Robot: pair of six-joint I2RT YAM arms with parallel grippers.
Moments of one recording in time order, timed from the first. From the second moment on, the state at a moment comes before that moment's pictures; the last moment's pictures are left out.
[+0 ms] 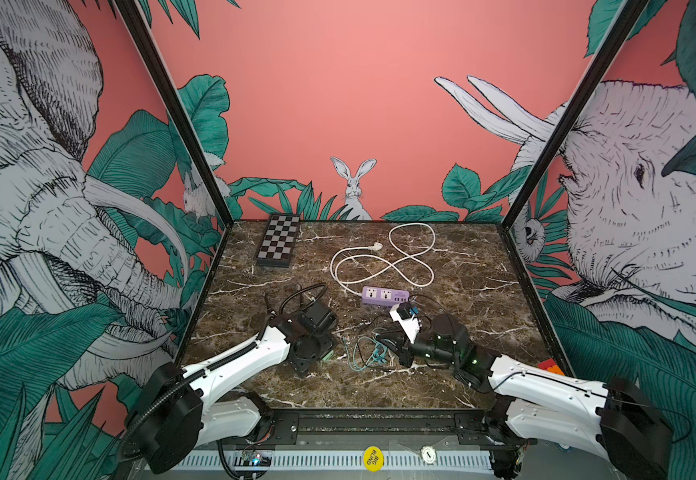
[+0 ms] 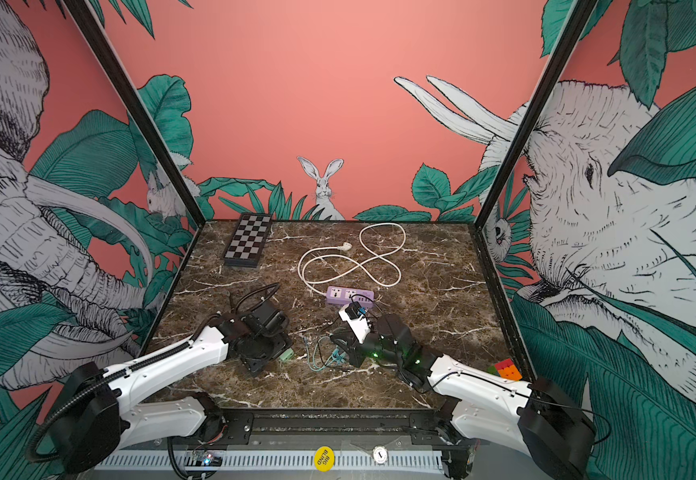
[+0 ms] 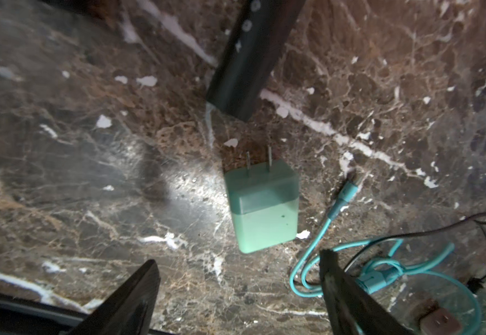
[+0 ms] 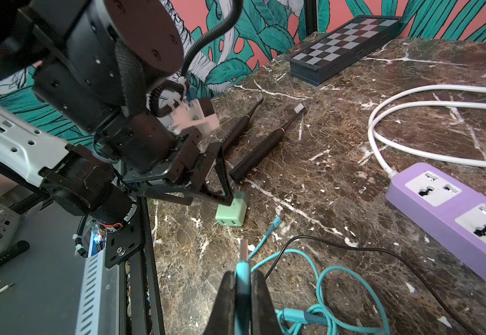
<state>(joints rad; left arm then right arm) -0.76 1.22 0.71 -0.81 -0.01 -1.41 0.88 1.05 0.41 0.31 -0.34 0.21</state>
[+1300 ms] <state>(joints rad) -0.77 1.41 0.70 -0.63 -0.06 -1.38 0.92 1.03 0.38 0.31 -0.30 0.20</state>
